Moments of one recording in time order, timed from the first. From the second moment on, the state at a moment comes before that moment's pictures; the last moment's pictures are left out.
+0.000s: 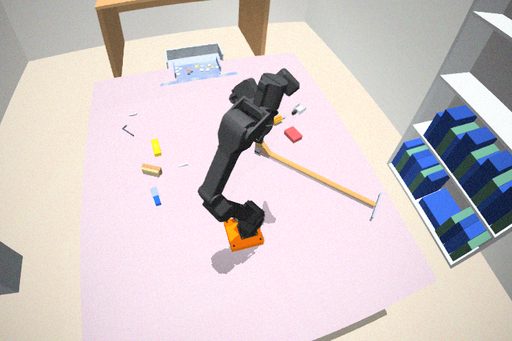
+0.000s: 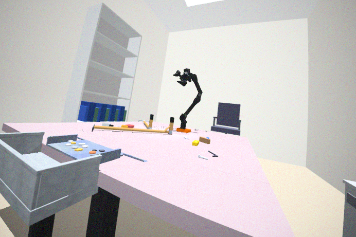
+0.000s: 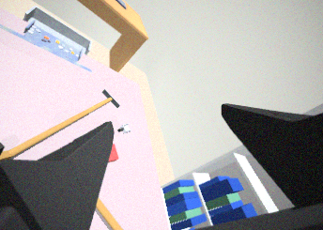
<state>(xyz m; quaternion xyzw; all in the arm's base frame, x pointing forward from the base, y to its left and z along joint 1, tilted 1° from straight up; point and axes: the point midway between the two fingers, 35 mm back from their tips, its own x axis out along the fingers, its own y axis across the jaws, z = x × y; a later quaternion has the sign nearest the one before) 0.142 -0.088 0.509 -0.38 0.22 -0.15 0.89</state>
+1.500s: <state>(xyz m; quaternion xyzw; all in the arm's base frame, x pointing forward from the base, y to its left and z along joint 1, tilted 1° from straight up) 0.183 -0.109 0.438 -0.09 0.17 -0.21 0.96</state>
